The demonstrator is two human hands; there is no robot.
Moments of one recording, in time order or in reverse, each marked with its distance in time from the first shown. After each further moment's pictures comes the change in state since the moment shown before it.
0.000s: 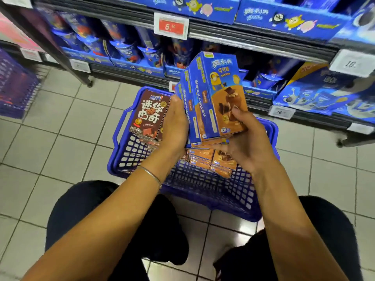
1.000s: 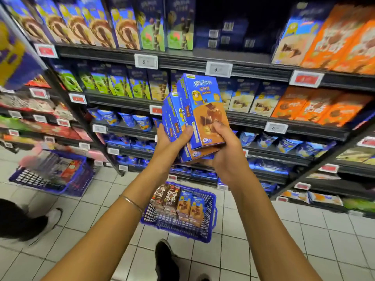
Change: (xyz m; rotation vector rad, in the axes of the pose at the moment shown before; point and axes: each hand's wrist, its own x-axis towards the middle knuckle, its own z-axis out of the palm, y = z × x) left_hand -0.449 0.503 0.006 -0.032 -0.274 0.375; right_hand -0.450 -0.394 0.289 -0.103 -0.103 -0.368
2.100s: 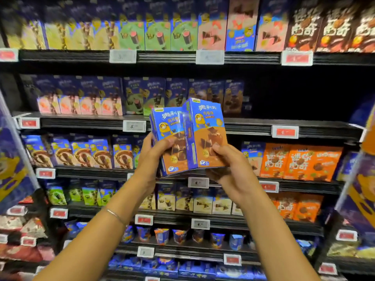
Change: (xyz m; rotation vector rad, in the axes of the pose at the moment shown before) left_hand 0.088 0.240 0.030 -0.178 -0.187 0.478; right_hand 0.022 -0.212 0.070 -0.085 -0.022 -0.466
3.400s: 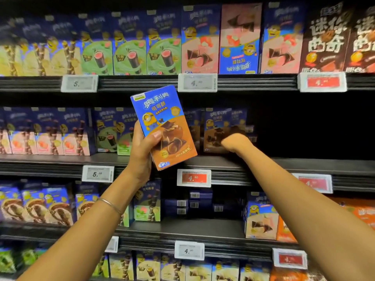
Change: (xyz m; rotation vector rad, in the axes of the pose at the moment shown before) left_hand 0.202 0.001 0.046 -0.001 -0.047 0.300; right_hand 0.358 -0.069 -0.076 -1.516 0.210 0.050
